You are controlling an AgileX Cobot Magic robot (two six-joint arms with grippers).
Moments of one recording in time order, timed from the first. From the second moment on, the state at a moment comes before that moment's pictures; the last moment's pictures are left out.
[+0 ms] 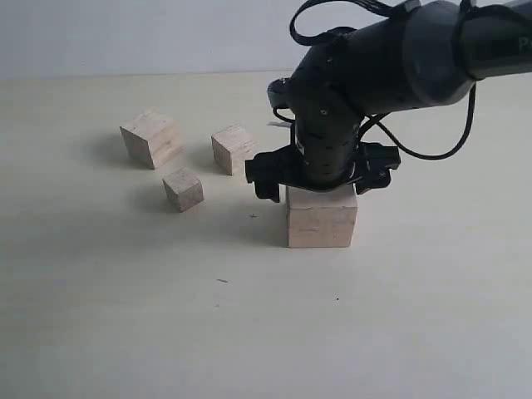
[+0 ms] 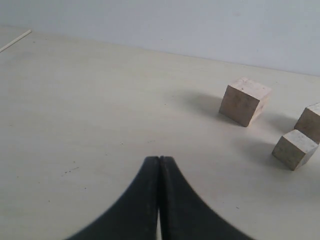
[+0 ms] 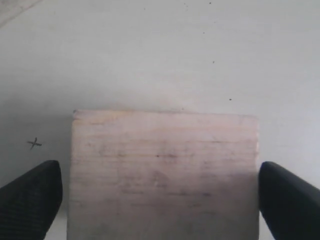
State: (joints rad) left arm 0.03 0.01 0.00 -0.02 0.37 -0.11; right arm 0.85 1.95 -1.25 -0.42 0.76 0.97
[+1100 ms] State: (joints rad) left arm 0.03 0.01 0.00 -0.02 0.37 -0.11; right arm 0.85 1.85 -1.36 -0.17 0.75 0.49
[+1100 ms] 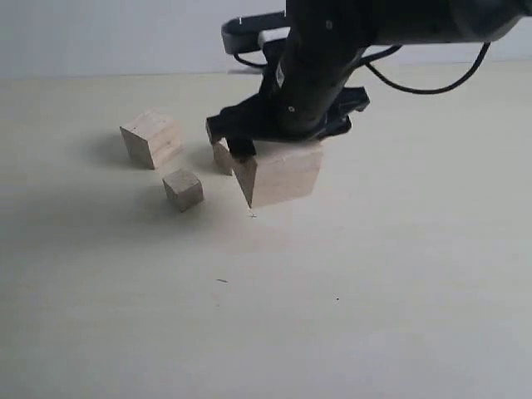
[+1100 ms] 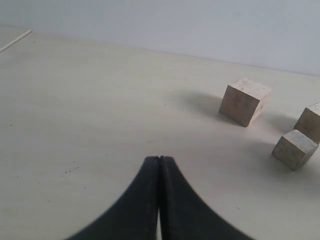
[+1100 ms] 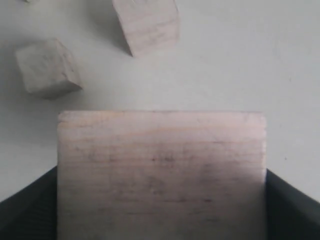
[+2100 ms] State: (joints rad) left arm 0.03 0.01 0.00 -0.02 0.37 -0.11; right arm 0.88 2.02 -1.72 0.58 0.83 -1.07
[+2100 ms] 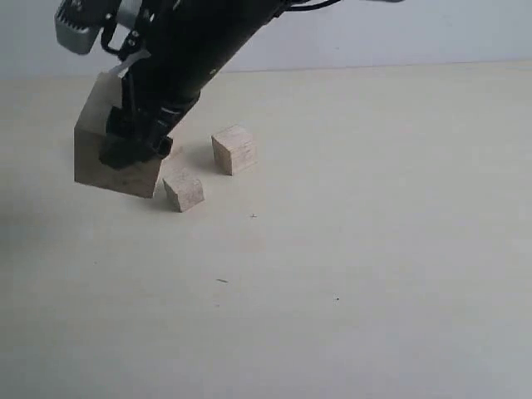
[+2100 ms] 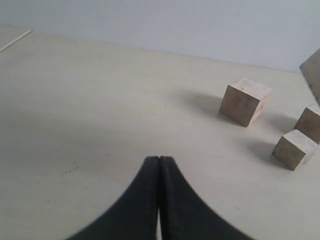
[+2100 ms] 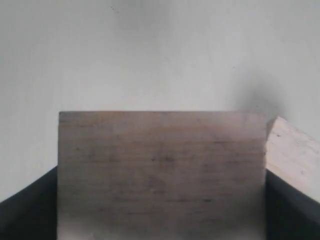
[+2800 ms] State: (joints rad) left arm 0.03 0.01 0.00 -0.02 0.37 -0.11; right arm 0.87 2.36 -1.92 0.24 0.82 -0.76
